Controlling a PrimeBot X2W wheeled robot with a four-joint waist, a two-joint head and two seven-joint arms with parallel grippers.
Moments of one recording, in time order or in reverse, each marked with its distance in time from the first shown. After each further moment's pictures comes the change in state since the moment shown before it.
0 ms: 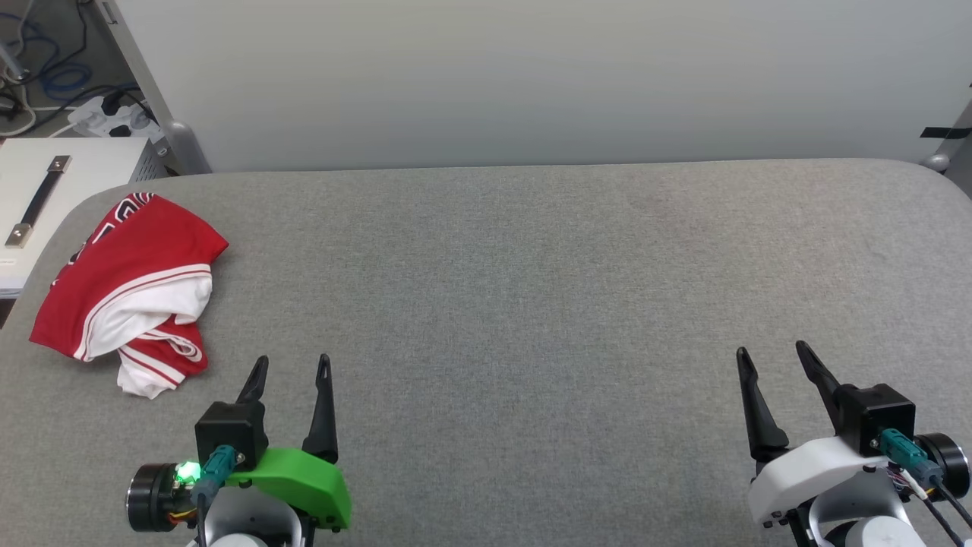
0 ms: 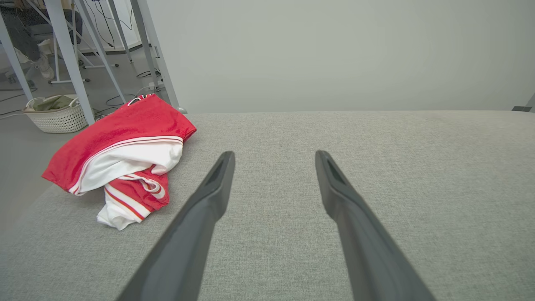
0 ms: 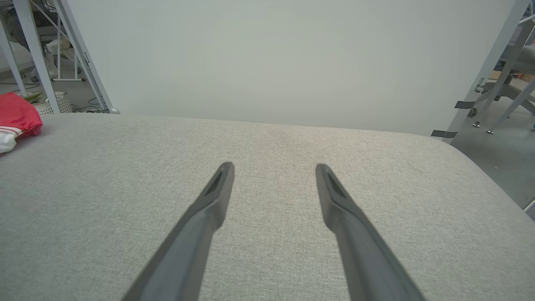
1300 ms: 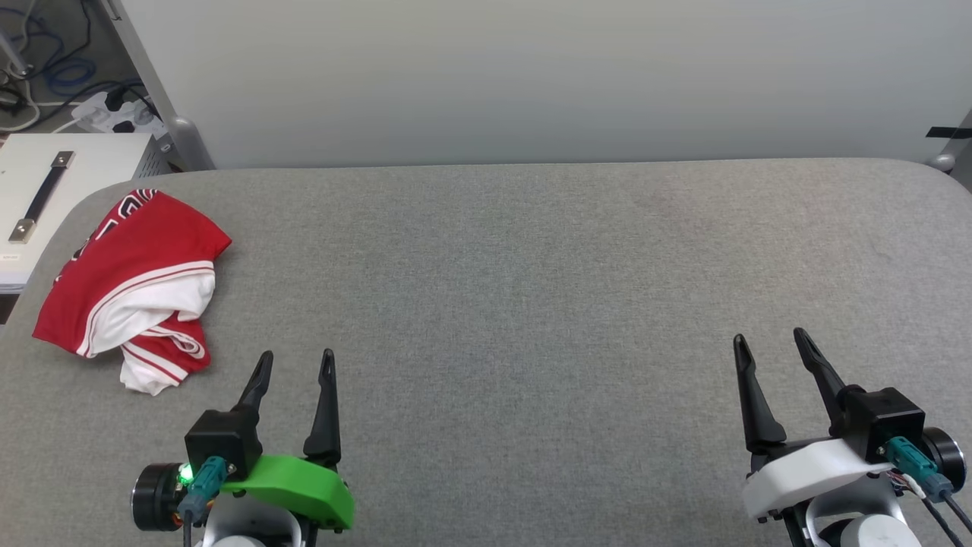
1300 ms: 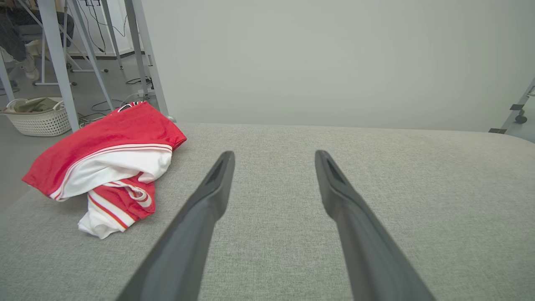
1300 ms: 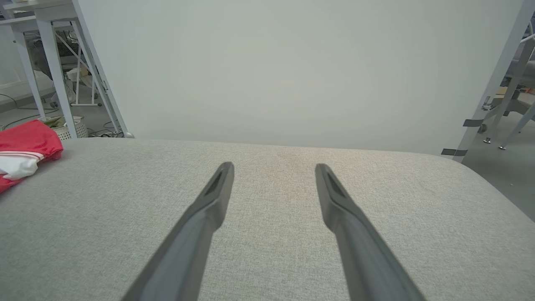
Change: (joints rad) left arm 0.002 0.000 -0.004 0.008 -0.061 -0.041 -0.080; right arm 0.000 0.000 0.023 -0.016 0.036 0.000 -0.079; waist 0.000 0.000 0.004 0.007
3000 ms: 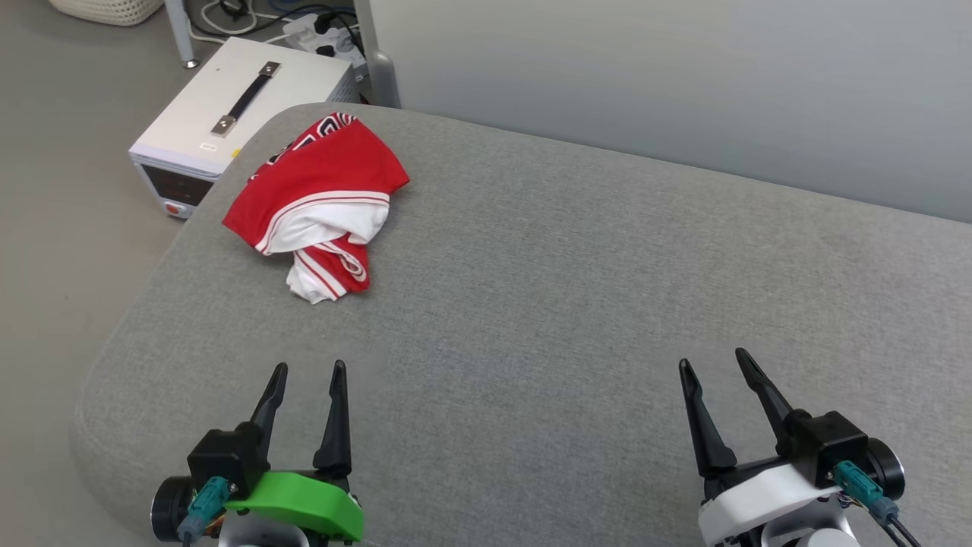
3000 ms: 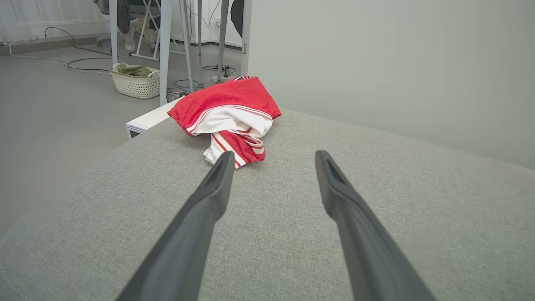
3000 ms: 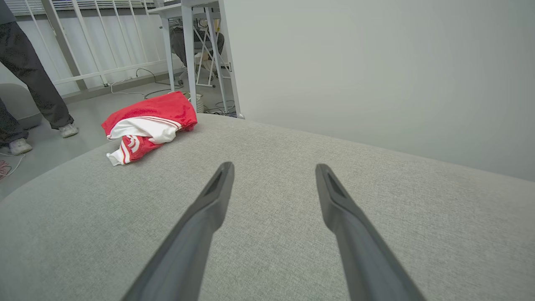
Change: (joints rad) left arm 0.000 0.000 -0.025 0.081 -0.080 -0.031 -0.105; right arm 0.000 0.001 0.109 0.094 0.020 0.000 -0.103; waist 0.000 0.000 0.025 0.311
